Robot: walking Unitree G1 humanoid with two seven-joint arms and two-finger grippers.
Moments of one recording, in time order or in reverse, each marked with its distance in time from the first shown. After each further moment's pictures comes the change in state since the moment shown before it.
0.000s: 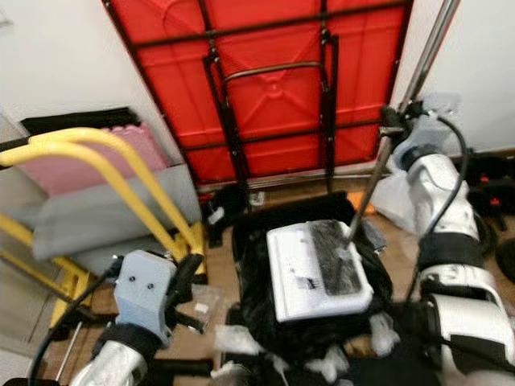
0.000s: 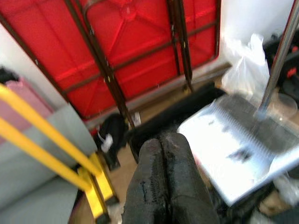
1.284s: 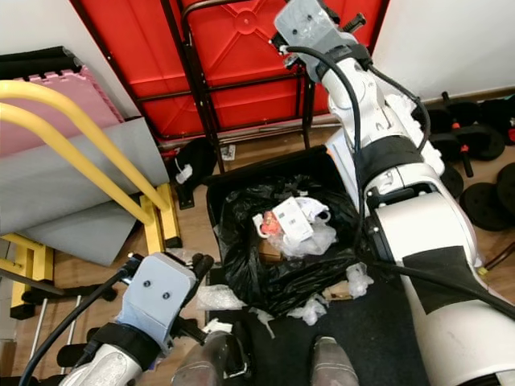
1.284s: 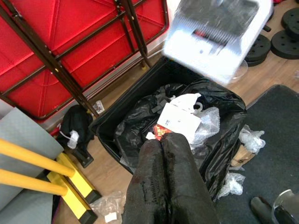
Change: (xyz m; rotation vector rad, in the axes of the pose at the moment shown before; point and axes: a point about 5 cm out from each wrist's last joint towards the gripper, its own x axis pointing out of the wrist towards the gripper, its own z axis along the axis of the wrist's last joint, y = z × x) left arm -0.009 -0.017 0.023 0.125 -0.008 -0.112; right arm 0.046 0.123 0.085 -0.448 -0.307 0.225
